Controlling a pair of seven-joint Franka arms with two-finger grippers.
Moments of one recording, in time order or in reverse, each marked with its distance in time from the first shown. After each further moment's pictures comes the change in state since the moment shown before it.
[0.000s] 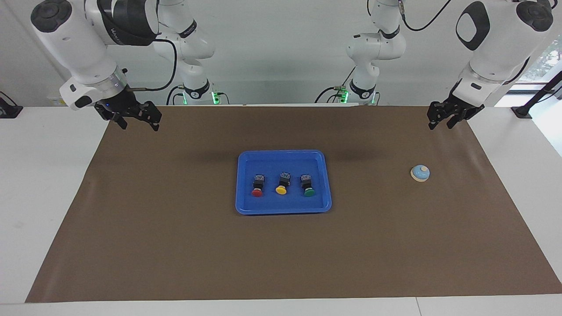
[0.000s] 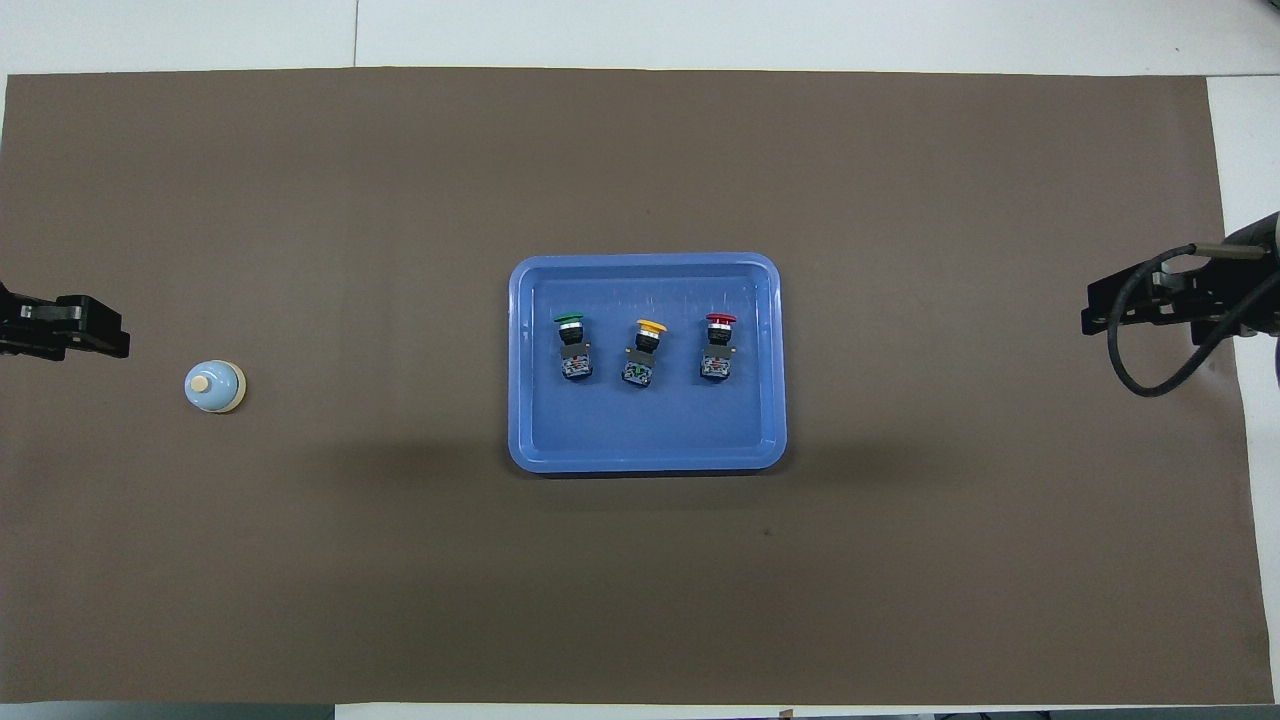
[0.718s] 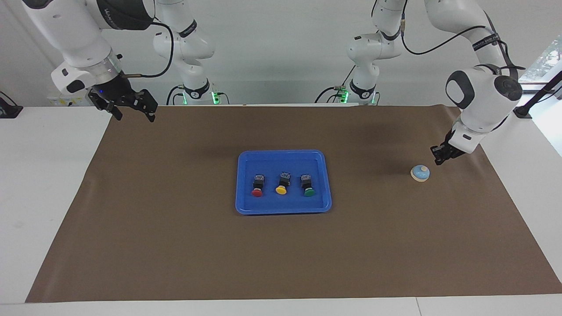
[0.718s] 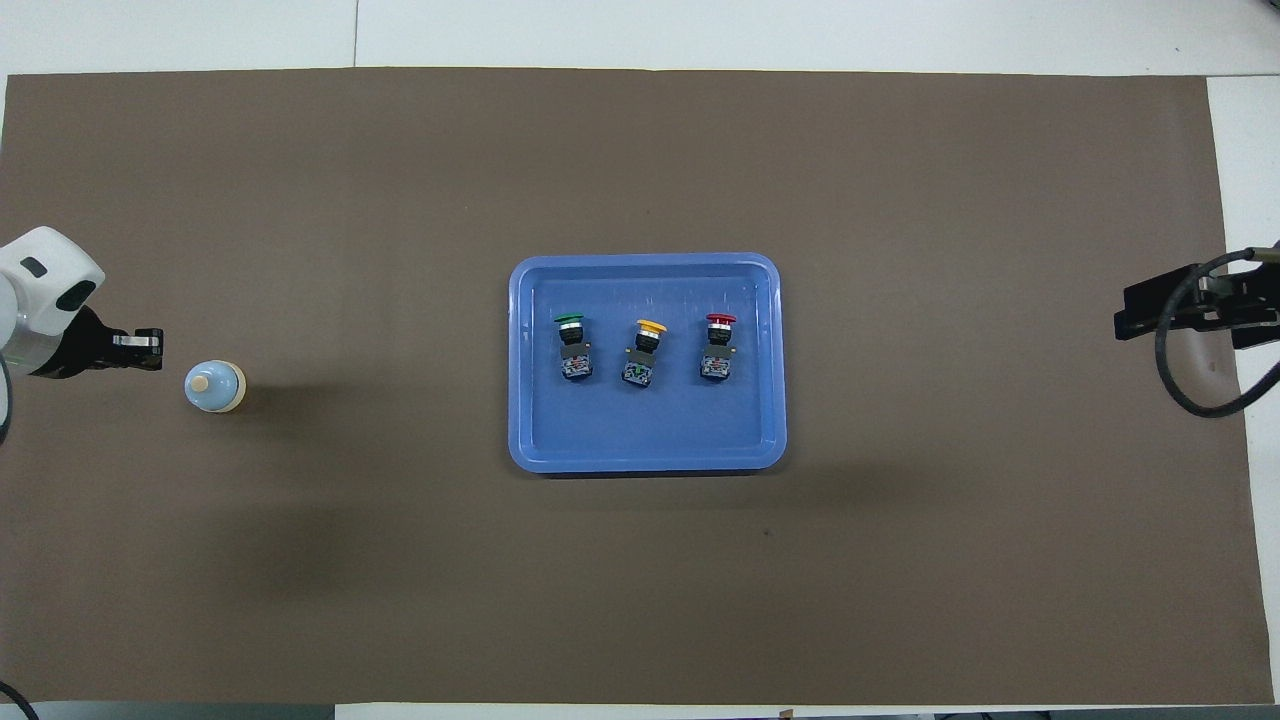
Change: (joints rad) left arm 0.119 0.130 0.001 -0.329 0.000 0.496 0.095; right arm -0.006 -0.032 -0.001 0.056 -0.002 -0.066 -0.032
